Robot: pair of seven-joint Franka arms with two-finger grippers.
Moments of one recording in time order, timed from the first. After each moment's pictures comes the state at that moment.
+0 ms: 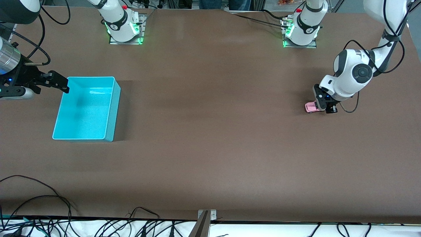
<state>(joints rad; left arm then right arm) 0.19 0.23 -0.09 -2.49 0.24 2.67 1.27 0.08 0.04 -0.04 -1.64 -0.02 1.70 -0.01</state>
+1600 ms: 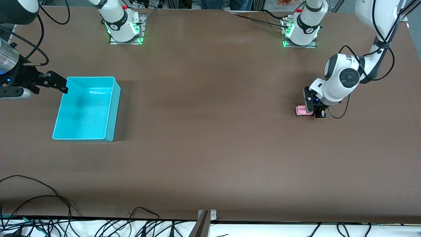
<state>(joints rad) 0.12 0.28 -0.11 -2.42 0.24 2.66 1.31 0.08 0.04 -0.05 -1.64 -0.02 1.70 -0.01</state>
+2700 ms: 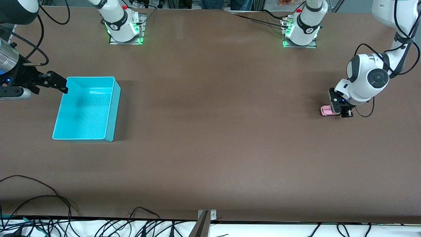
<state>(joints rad) 0.12 0.30 0.12 -2.40 0.28 2.68 1.43 0.08 0.05 -0.05 -1.64 -0.02 1.70 -0.01</state>
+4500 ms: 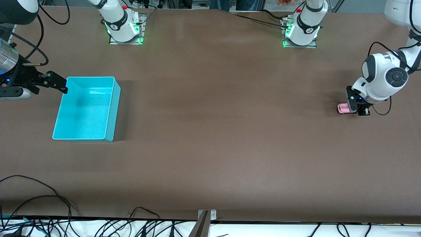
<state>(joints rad) 0.20 0.34 0.21 -2.36 0.35 2.70 1.56 0.08 0.05 -0.05 -1.64 -0.02 1.70 -0.01</state>
